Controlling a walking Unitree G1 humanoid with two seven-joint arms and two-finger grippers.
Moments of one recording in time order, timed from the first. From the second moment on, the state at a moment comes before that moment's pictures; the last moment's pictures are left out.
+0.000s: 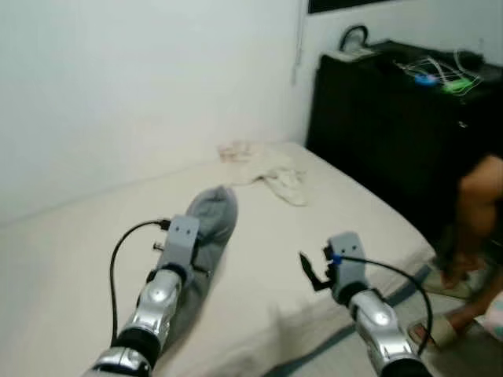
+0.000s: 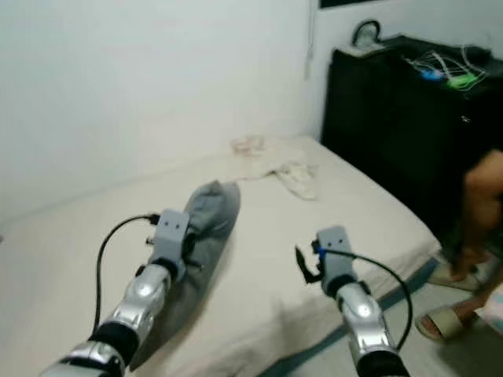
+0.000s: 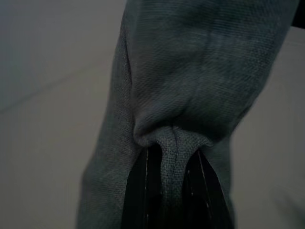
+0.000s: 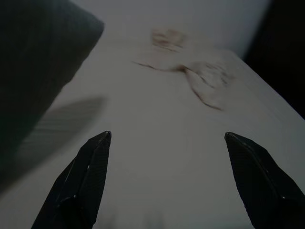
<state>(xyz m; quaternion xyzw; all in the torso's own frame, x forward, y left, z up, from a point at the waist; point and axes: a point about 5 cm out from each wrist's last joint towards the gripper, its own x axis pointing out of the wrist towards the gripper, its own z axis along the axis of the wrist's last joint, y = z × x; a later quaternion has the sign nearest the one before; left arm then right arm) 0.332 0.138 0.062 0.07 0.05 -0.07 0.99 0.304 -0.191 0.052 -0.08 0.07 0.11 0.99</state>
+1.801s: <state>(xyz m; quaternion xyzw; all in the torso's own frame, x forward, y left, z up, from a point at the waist) 0.343 0.154 0.084 0.09 0.03 -0.05 0.99 0.307 -0.158 0.080 -0.02 0.00 0.18 0.98</state>
